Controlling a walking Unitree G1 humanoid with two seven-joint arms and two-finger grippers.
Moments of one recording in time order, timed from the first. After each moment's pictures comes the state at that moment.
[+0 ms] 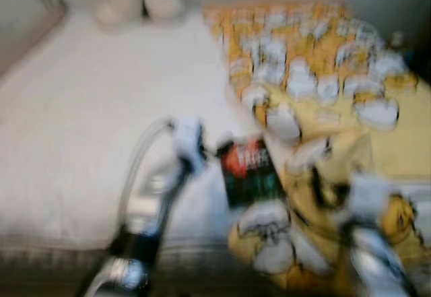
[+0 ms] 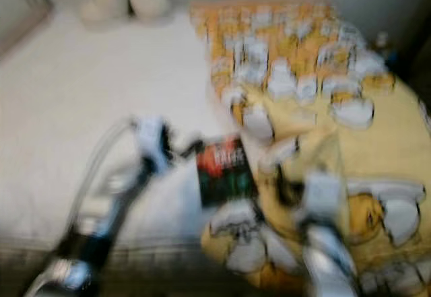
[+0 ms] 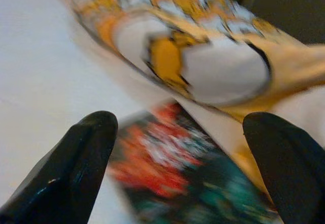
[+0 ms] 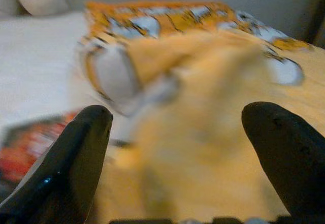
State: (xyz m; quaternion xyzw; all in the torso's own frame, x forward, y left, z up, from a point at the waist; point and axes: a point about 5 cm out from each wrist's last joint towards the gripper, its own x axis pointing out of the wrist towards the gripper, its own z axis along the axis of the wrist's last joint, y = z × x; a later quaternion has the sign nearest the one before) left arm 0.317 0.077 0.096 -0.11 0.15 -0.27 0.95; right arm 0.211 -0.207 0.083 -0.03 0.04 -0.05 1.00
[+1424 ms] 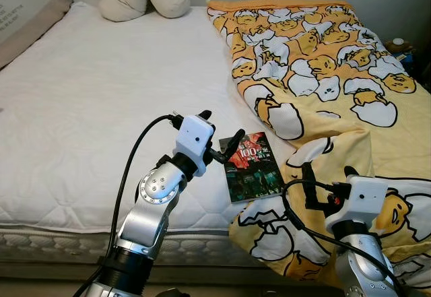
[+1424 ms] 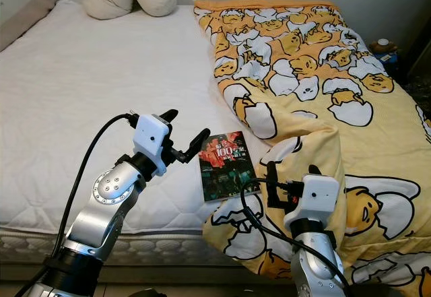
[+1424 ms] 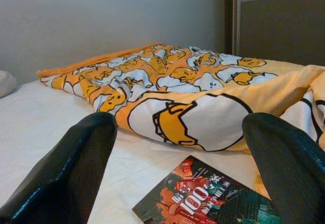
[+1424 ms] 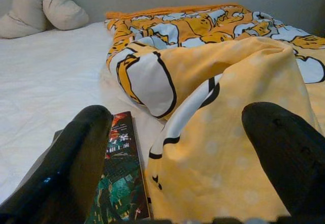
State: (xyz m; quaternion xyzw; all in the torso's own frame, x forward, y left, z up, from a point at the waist) left arm 0.293 0.078 0.139 0.06 -0.07 -0.30 0.95; right arm 0.209 -0.183 0.092 0.02 0.02 -0.04 1.00
